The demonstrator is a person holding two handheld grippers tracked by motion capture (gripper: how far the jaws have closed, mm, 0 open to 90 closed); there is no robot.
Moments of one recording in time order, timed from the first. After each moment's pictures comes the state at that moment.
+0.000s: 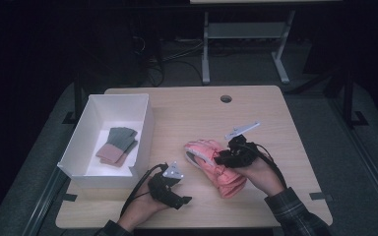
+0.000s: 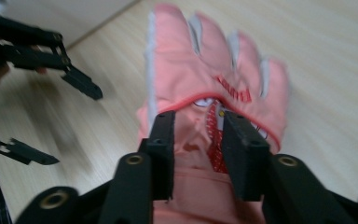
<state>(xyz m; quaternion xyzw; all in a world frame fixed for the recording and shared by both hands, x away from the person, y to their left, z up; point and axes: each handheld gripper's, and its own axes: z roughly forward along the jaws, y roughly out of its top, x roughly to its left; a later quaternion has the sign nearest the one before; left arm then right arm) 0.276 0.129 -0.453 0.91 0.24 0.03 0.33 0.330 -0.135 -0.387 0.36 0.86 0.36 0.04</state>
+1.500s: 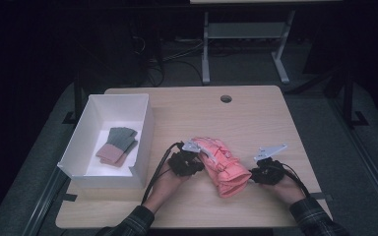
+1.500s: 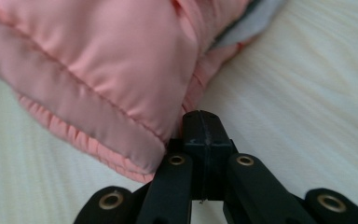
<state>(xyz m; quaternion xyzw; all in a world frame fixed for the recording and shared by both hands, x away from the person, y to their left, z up) 0.340 0.078 -0.450 0.88 0.30 0.03 0.37 0.313 -0.219 -0.463 0.32 0.87 0.37 0.02</state>
